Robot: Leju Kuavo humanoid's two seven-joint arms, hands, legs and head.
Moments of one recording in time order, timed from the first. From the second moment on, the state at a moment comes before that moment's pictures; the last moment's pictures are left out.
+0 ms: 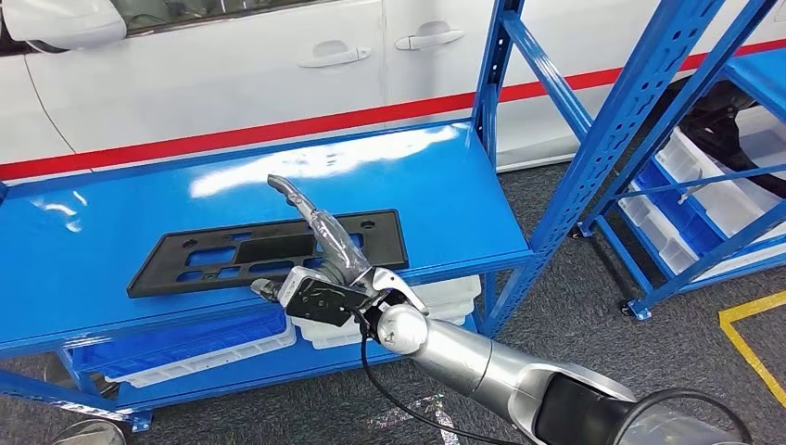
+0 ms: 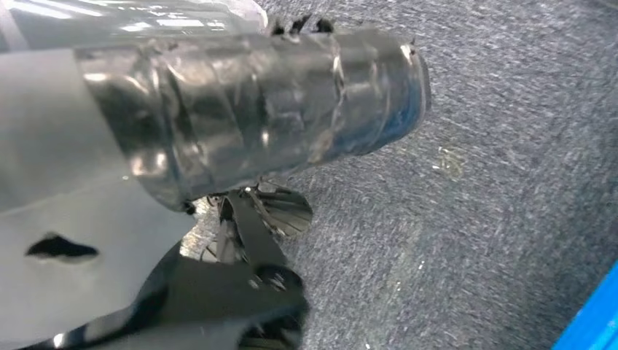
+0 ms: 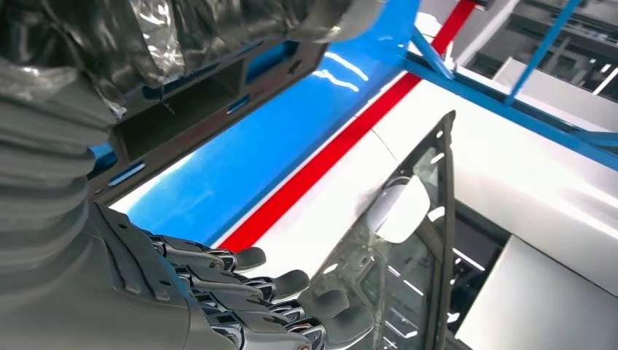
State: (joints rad) left arm -0.10 -0.06 -0.48 -0.24 0.73 0.32 -0.32; right arm -0.47 -0.07 0.78 -1.52 0.04 -0.35 -0.27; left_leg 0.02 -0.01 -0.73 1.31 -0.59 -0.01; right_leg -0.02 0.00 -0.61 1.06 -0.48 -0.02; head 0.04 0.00
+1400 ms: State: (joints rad) left arm -0.18 -0.12 -0.61 -0.24 0.68 0.32 -0.22; right arm -0.76 0.31 1.04 -0.61 0.84 -0.48 0.13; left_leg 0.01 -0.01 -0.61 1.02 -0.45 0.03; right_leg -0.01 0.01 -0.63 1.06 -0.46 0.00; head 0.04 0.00
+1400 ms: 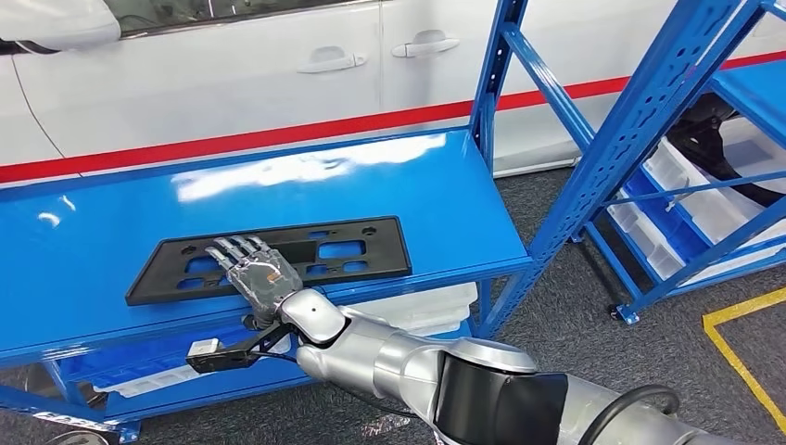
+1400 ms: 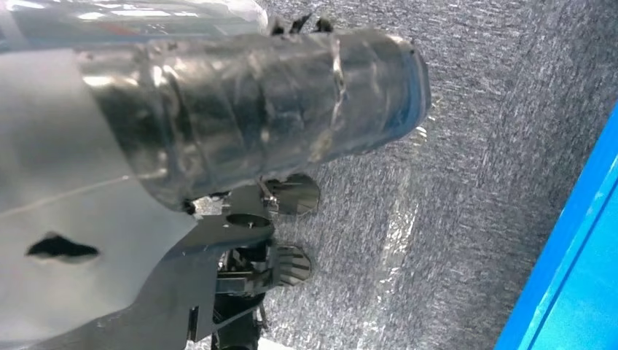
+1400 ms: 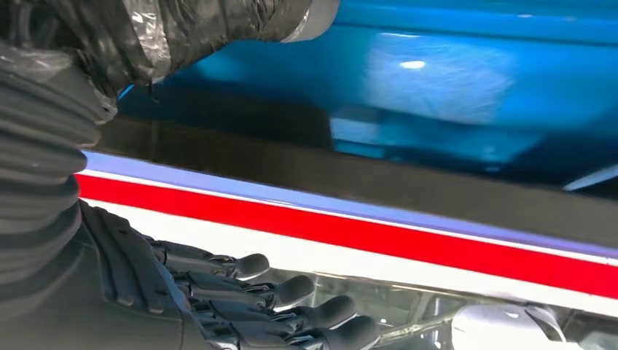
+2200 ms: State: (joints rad) left arm -0.18 -0.13 -0.64 -0.24 0.72 0.32 -0.21; right arm -0.81 0.30 1.04 -0.53 0.96 -0.43 0.33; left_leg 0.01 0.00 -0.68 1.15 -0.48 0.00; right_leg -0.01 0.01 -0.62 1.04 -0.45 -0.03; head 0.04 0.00
